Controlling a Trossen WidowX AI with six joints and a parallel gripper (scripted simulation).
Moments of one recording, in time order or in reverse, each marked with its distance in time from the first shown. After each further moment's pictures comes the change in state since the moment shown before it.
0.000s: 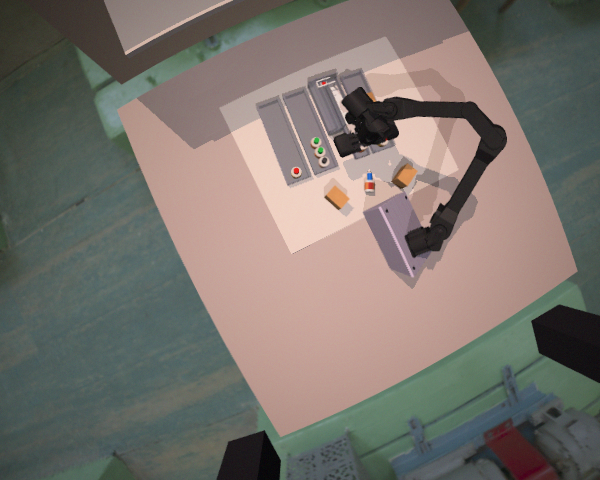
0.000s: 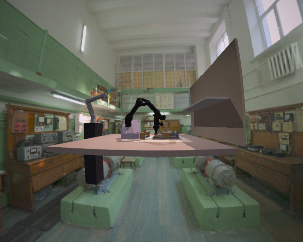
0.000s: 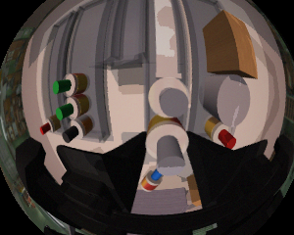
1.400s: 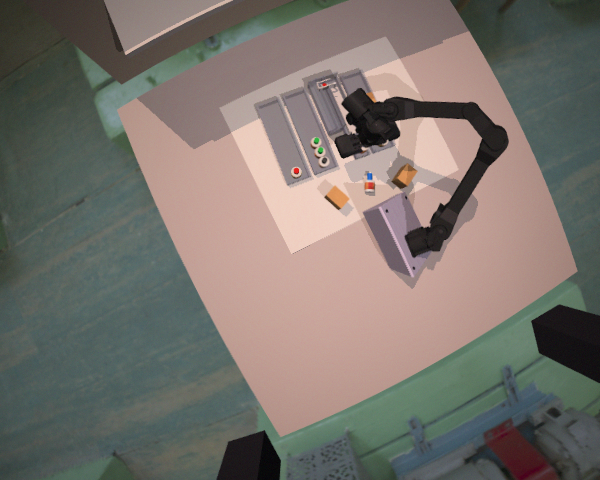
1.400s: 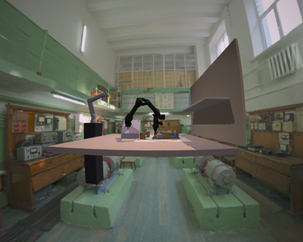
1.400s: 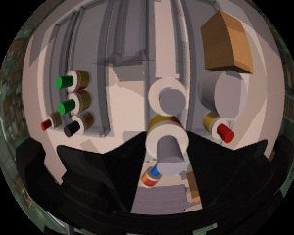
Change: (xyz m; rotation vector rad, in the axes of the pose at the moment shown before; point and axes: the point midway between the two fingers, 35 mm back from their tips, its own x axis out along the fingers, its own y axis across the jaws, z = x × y) arm -0.007 0.000 -0.005 -0.002 0.004 -0.004
